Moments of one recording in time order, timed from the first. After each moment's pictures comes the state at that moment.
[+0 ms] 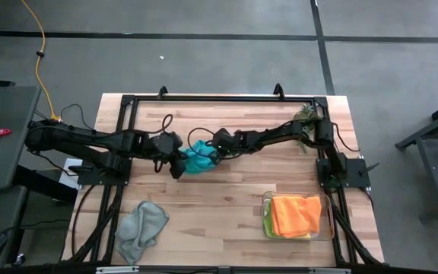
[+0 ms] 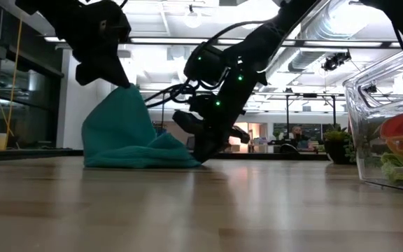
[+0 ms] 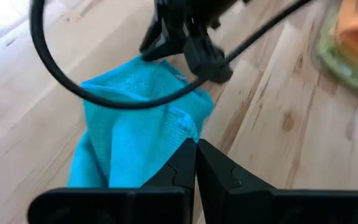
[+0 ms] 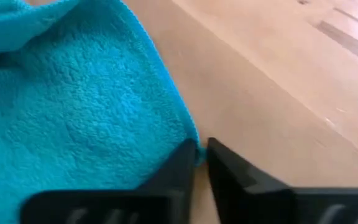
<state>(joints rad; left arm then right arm) 0.10 1.09 0.70 -0.42 -0.19 -0.56 -0.13 2.12 1.31 -0.24 0.23 0.61</state>
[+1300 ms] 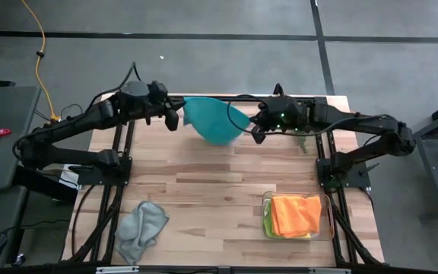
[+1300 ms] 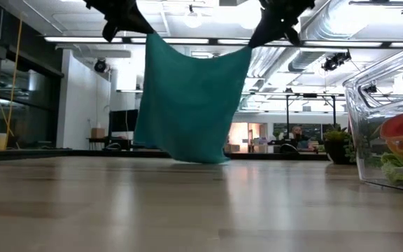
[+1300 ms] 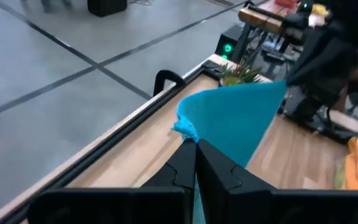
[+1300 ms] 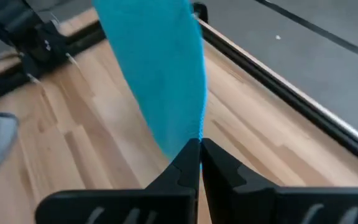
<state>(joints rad) 0.56 1.01 1.01 -0.38 -0.05 -0.21 -0.21 1.27 1.20 -0.58 0.21 0.36</state>
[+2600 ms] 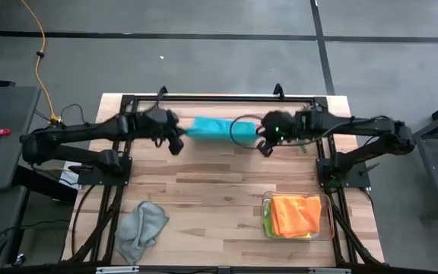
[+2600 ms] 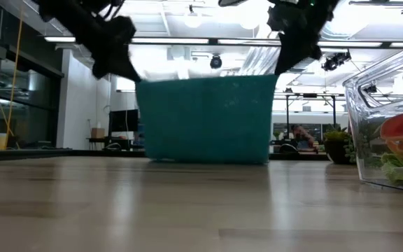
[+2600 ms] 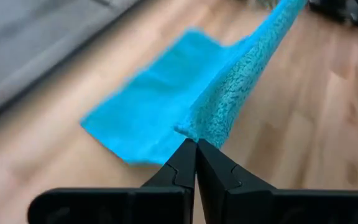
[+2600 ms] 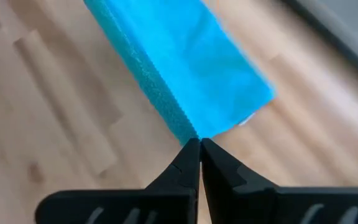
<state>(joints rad) 0.44 1.04 0.74 -0.38 -0.08 -0.22 -0.16 1.27 1.13 -0.83 0.22 0.42</state>
